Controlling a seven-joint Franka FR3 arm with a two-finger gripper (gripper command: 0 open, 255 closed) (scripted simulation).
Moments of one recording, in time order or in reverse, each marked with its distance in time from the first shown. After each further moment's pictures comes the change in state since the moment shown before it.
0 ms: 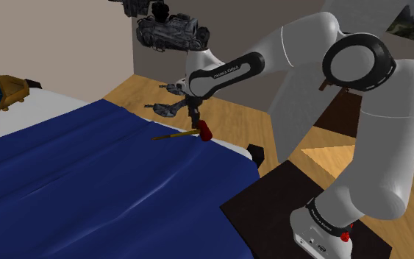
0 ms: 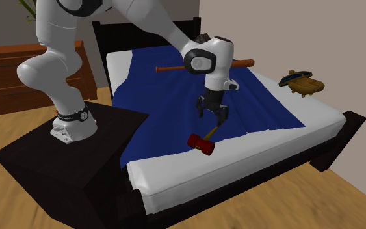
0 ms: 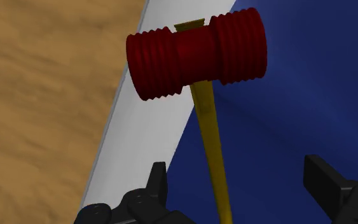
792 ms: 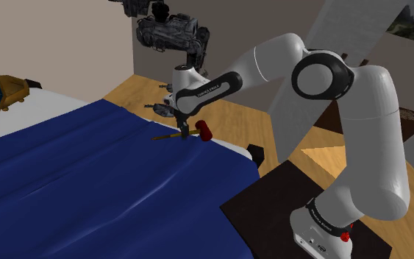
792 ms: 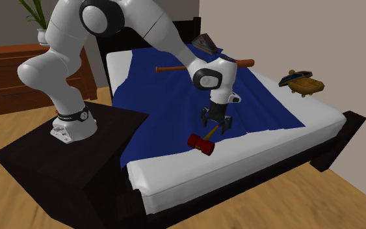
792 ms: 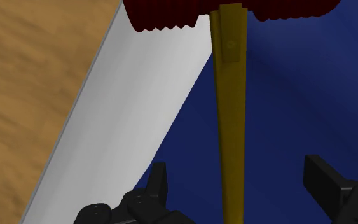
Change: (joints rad) arm 0.033 0.217 0.017 0.152 -0.037 0.049 -0.055
